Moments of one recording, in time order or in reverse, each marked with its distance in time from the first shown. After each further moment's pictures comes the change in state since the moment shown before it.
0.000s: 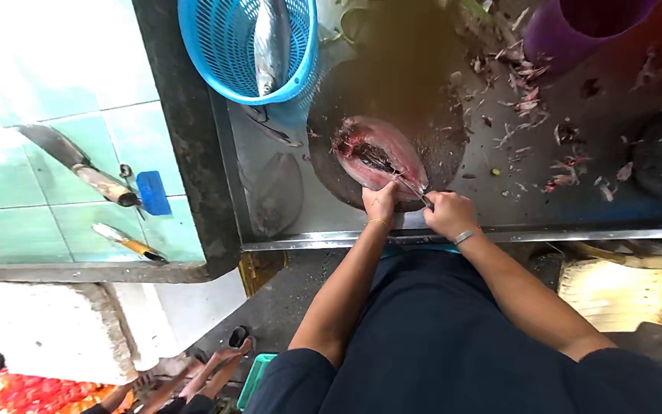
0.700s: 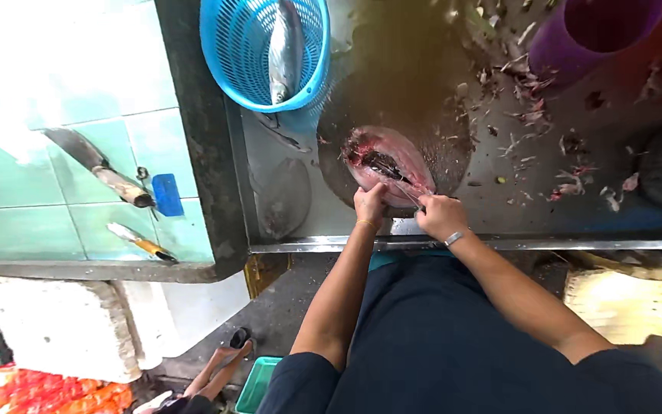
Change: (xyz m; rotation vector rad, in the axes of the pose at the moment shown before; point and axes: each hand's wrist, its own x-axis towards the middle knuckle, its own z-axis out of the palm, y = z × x) left_hand 0.026 0.016 -0.030 -0.102 -0.085 -0.007; right_hand 0.026 -0.024 0.010 -0.073 -0.066 -0.042
